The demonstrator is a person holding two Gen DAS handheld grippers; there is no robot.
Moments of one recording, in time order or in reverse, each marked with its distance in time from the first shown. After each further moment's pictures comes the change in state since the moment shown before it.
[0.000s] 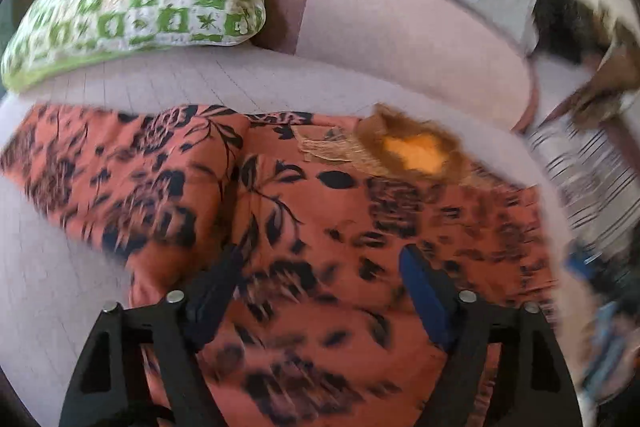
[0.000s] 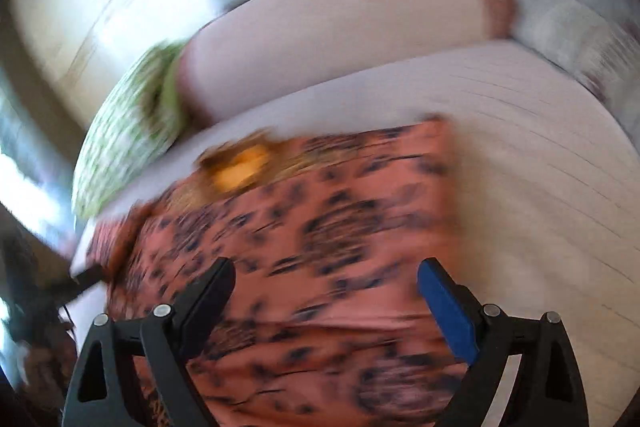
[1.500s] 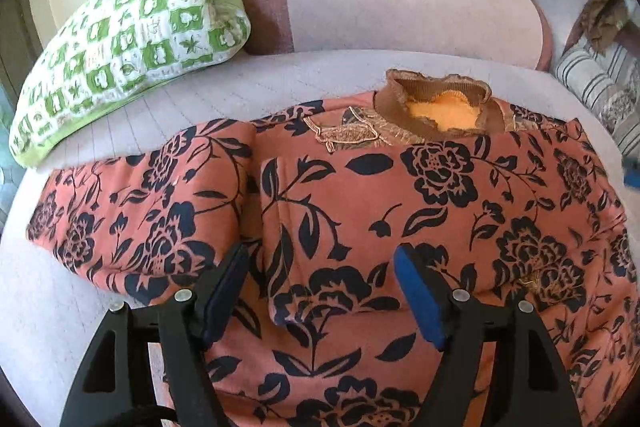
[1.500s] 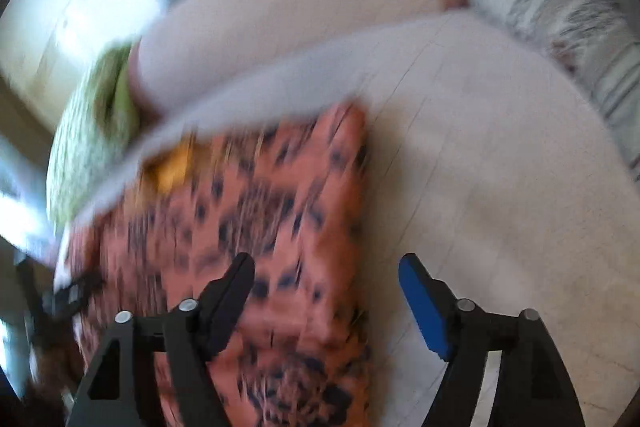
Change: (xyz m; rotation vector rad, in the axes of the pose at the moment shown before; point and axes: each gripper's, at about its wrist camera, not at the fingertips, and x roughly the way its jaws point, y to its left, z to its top) left arm 0.028 -0.017 -0.009 0.225 0.000 0.170; right arm 0.027 -0.023 0.016 0.013 0.070 -0.078
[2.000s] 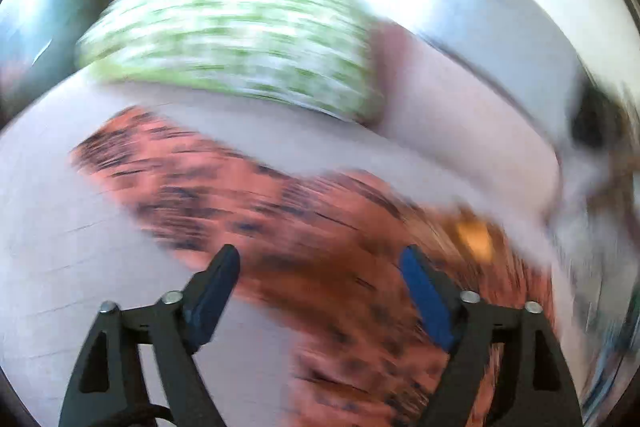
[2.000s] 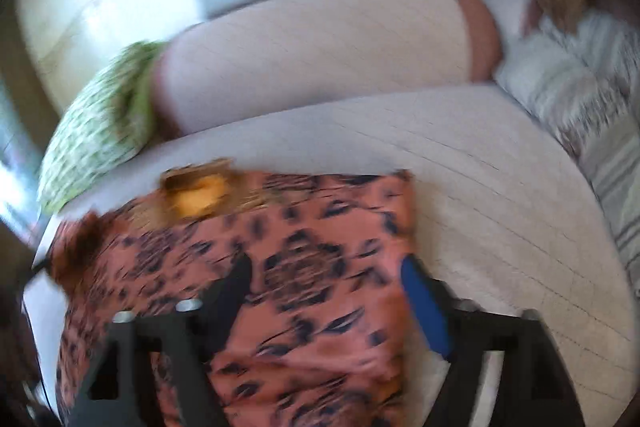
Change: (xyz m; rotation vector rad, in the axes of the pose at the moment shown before) left arm -0.066 0.194 -0.027 -0.591 -0.212 -0.098; right arm -0.017 0.094 -0.015 -0.230 -0.111 -0.052
